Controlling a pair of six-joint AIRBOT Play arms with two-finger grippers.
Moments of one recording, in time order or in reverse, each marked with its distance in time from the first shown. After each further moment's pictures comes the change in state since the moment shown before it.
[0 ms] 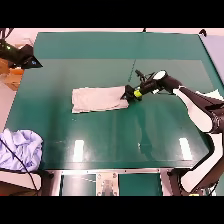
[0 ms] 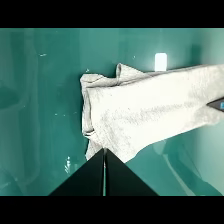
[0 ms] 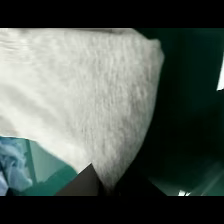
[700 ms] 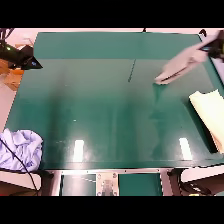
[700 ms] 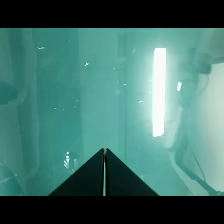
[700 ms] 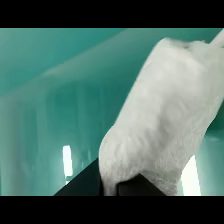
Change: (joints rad) left arm 0.000 0.000 0.000 0.000 -0.018 -0.001; right arm -0.702 0.216 0.504 -0.097 0.281 0.201
